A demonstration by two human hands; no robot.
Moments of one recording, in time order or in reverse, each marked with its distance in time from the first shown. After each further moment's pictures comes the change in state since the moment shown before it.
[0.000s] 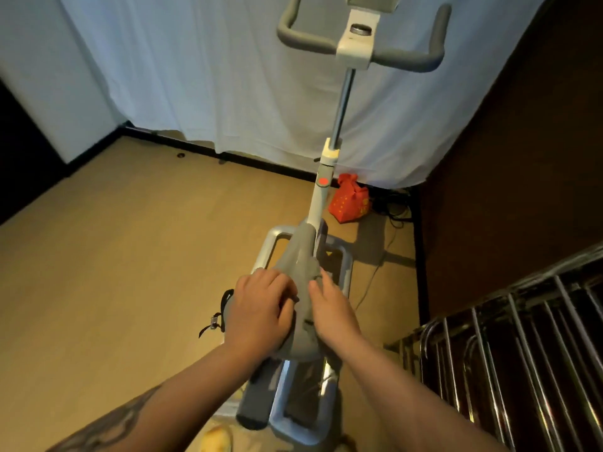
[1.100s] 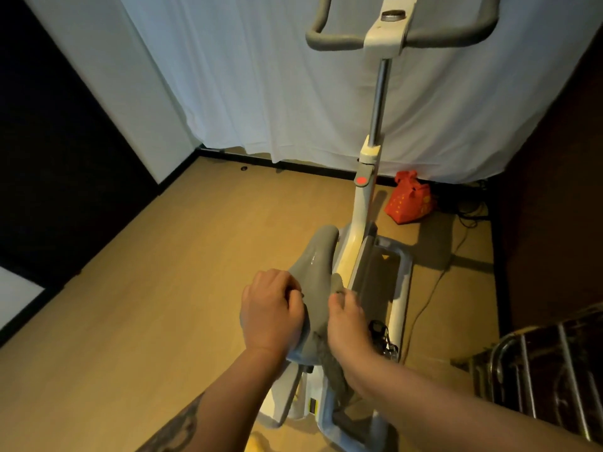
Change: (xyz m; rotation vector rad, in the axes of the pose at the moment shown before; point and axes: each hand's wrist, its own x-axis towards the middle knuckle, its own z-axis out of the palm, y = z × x) left_hand 0.000 0.025 0.015 0.099 0.200 -0.332; right_hand -0.008 0.018 0.004 0.378 -0.189 0.116
